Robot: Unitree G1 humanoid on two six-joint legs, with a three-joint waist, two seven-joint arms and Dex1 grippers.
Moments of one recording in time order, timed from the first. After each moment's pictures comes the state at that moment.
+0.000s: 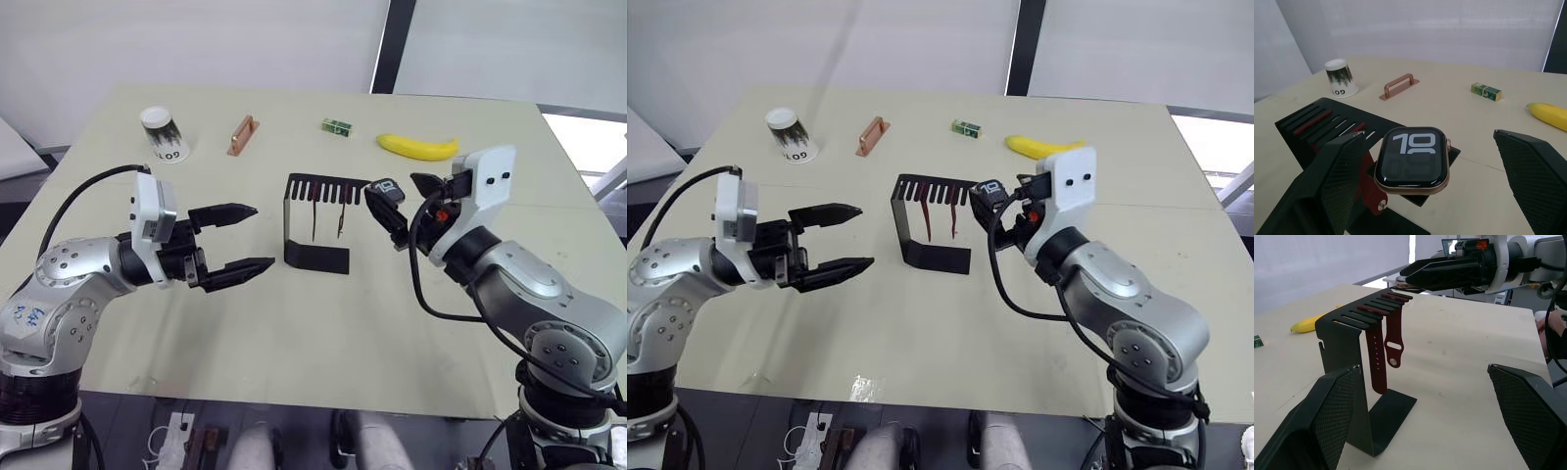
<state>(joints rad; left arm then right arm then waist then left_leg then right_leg) -0.37 0.76 0.23 -0.38 -0.75 0.58 -0.92 -0.50 -0.43 -0.13 -0.70 0.87 0.99 -0.12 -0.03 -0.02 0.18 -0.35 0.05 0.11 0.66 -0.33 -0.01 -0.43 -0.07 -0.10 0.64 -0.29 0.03</state>
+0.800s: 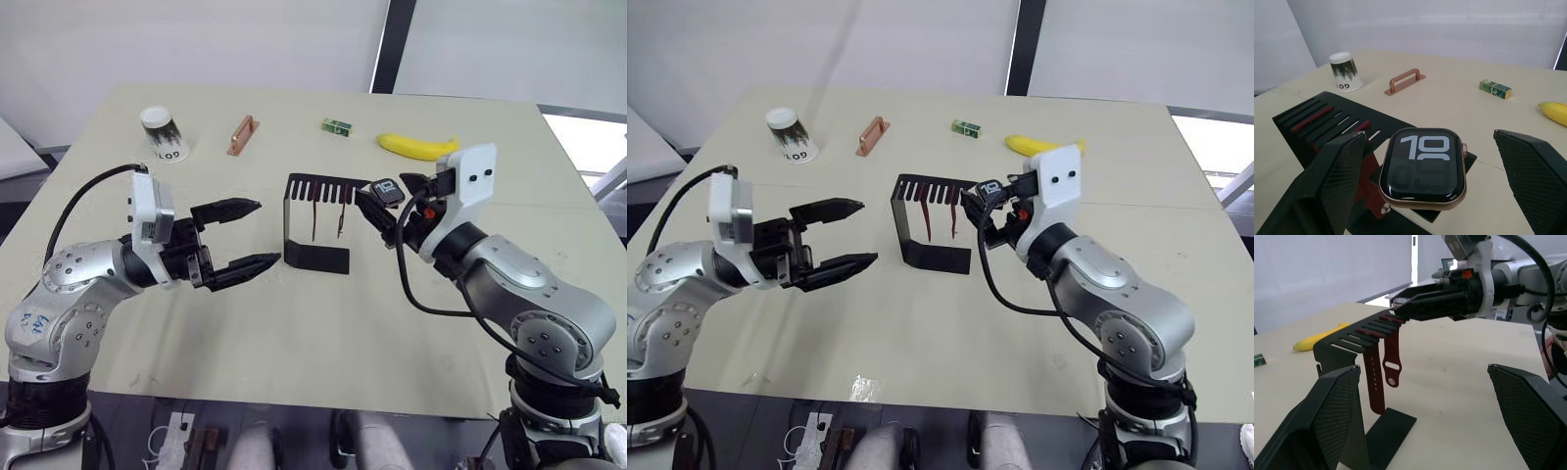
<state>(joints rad) -0.37 0.71 0.24 -0.40 -0.78 0.55 -0.88 -0.53 -0.41 -0.09 -0.65 0.80 0.98 -0.06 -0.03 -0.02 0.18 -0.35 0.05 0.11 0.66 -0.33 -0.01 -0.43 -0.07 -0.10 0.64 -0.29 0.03</state>
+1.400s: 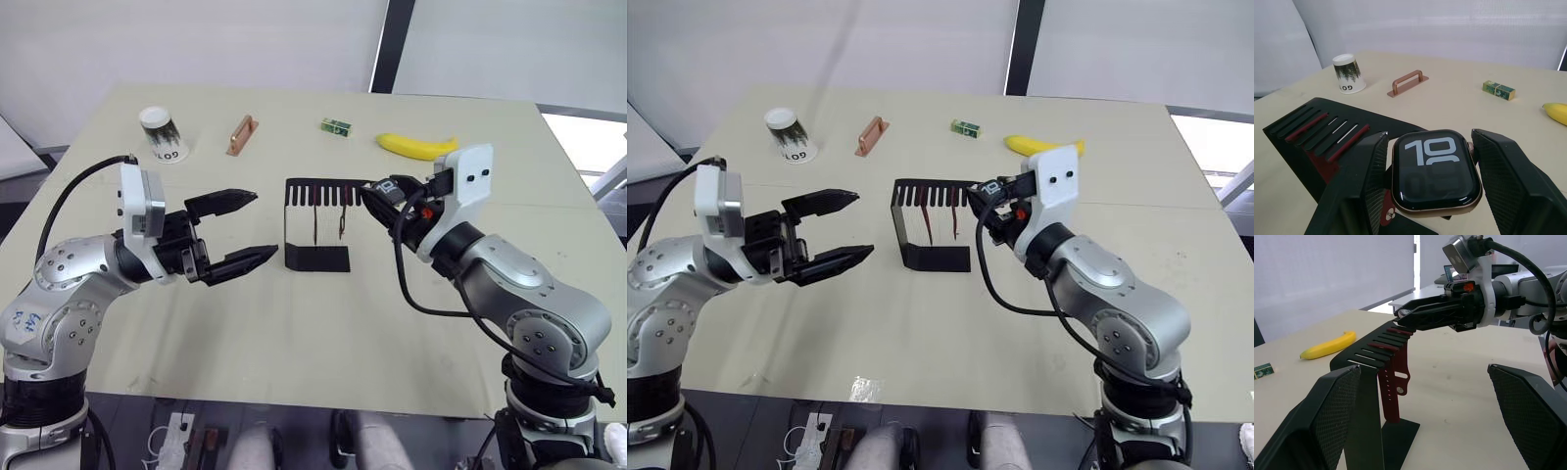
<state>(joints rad) -0.37 0.72 0.26 -0.40 -0.79 0.55 -0.87 -0.53 -0.38 -0.08 -0.64 0.77 0.98 -0.03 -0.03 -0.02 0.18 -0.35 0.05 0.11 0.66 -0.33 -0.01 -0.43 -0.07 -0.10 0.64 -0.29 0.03</state>
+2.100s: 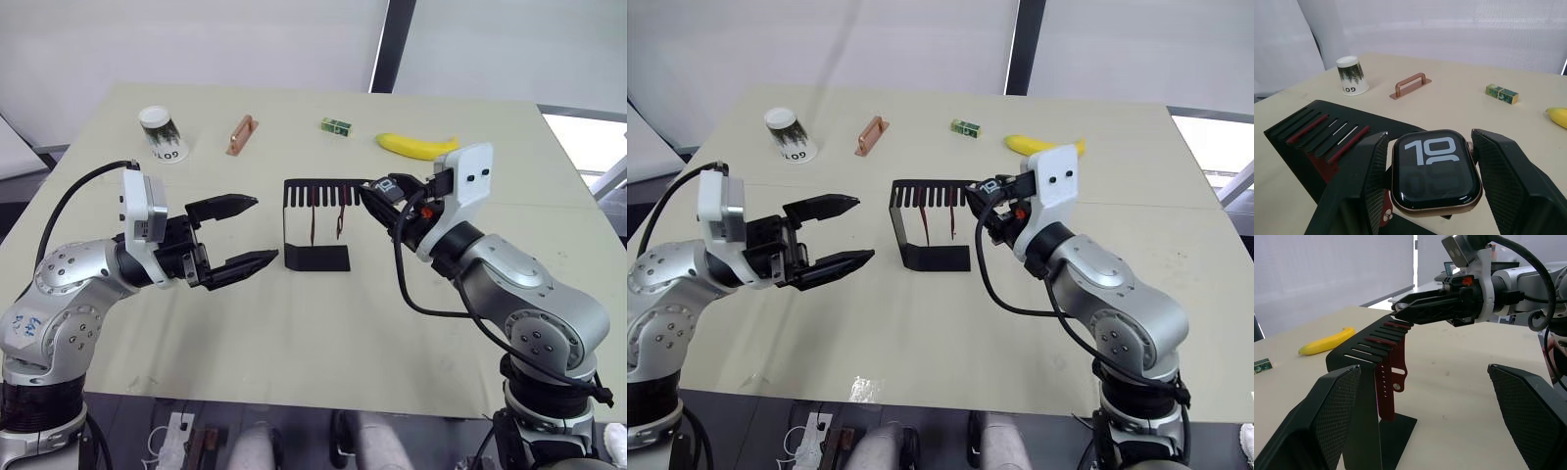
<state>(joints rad) -0.35 0.73 0.26 -0.42 -0.79 0.55 -0.87 -0.53 -0.38 -0.08 -0.64 0.74 0.96 0.00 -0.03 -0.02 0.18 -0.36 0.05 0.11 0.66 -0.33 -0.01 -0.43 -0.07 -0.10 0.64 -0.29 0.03</state>
